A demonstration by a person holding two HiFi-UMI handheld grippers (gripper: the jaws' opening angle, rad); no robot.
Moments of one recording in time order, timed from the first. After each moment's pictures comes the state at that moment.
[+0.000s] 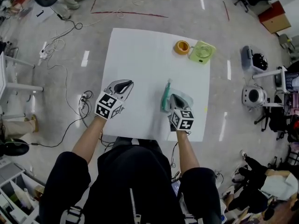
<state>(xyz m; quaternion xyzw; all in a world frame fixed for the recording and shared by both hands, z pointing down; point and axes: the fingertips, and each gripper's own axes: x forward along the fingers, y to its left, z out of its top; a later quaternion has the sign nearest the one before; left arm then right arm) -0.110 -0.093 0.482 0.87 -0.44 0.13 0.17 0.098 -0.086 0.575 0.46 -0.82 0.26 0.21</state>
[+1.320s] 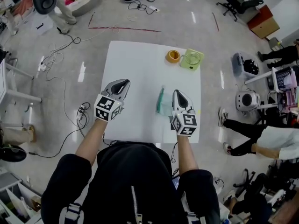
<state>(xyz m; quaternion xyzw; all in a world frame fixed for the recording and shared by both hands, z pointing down) -0.107 -0.095 0.405 0.86 -0.49 0.07 0.10 0.109 -0.095 0.421 0.50 -0.85 0.11 0.11</state>
